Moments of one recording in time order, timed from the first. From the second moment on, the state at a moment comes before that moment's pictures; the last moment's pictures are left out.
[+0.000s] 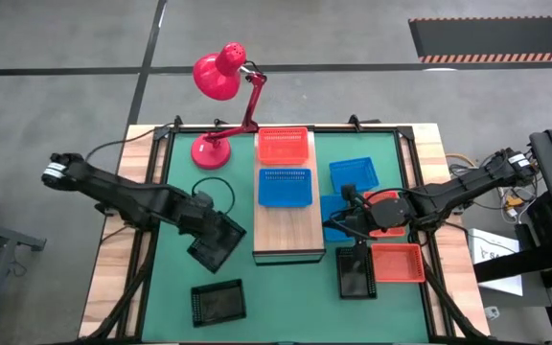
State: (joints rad) left arm -0.28 1.15 0.95 -1.07 -0.09 -1.17; right arm 0.35 1.09 0.83 -0.20 0.29 -0.31
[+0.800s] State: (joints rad) left arm -0.28 1.28 1.54 -1.06 -0.08 -0.63; right arm 0.35 1.10 0.82 -0.21 0.29 -0.31
